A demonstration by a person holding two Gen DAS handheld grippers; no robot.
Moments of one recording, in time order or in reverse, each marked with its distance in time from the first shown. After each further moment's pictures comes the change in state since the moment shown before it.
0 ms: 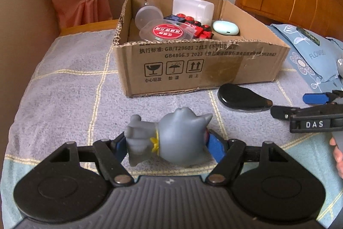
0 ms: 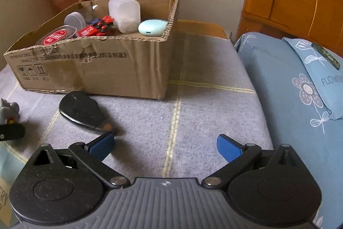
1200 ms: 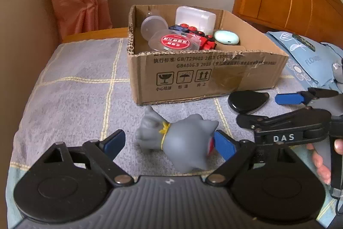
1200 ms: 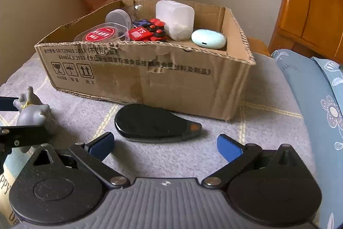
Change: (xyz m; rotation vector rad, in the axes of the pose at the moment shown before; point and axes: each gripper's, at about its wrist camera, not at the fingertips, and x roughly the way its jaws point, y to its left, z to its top) left arm -0.008 0.018 0.000 0.012 -0.051 -0.029; right arm 0.016 0.056 0.017 -0.099 -0.040 0.094
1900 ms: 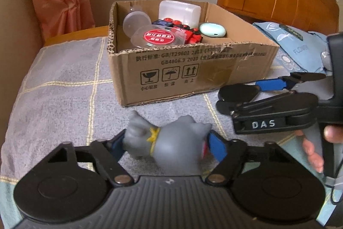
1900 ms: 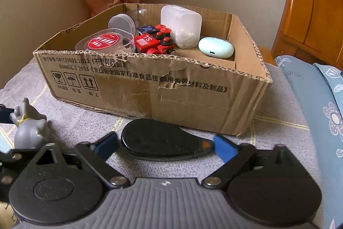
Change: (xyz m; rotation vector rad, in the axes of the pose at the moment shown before) left arm 0.012 -0.002 0.004 0.065 0.030 -0.068; right arm 0.005 0.010 0.010 -0.007 -0.018 -0.010
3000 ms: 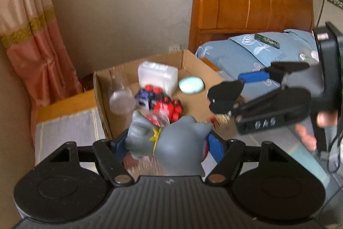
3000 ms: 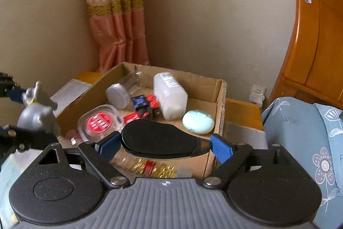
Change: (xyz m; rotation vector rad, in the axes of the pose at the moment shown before) left arm -0.046 -0.011 0.123 0.167 -0.044 -0.088; right arm -0.044 -0.039 0.097 -0.050 -0.107 0.058
